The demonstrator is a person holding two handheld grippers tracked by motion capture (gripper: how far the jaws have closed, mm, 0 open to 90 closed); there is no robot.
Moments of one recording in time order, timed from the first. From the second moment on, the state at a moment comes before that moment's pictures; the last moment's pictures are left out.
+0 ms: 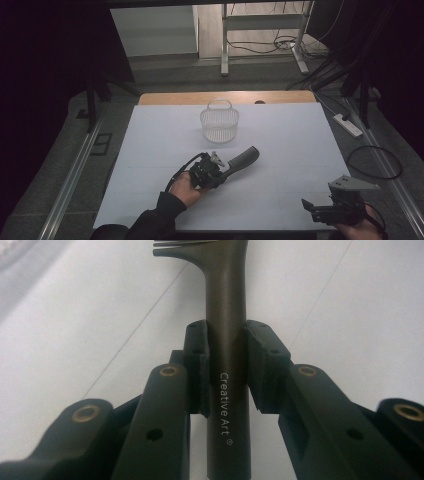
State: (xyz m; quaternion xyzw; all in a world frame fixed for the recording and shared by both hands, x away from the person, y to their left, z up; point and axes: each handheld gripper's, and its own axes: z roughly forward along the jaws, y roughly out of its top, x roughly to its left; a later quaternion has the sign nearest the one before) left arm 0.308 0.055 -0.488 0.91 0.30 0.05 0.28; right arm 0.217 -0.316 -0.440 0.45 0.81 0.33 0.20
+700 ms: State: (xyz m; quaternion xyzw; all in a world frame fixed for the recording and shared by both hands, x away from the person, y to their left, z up) left arm 0.299 0.073 -0.470 0.90 0.30 0.07 0.32; right arm 0.216 -0.315 -0.439 0.45 0.81 0.33 0.20
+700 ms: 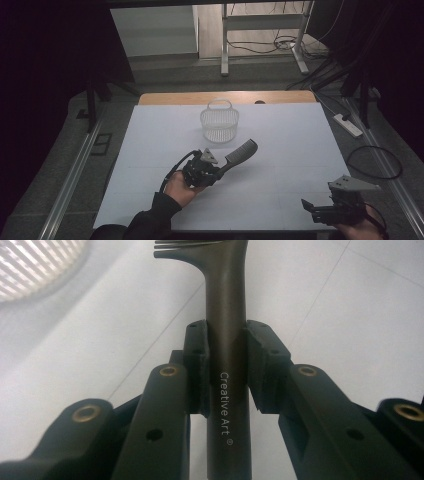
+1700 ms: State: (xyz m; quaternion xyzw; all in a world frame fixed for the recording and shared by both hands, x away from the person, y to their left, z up) left arm 0.278 0.109 -0.441 0.87 0.30 0.09 0.38; right arm 0.246 -0.278 -0.415 0.36 0.81 0.44 0.14
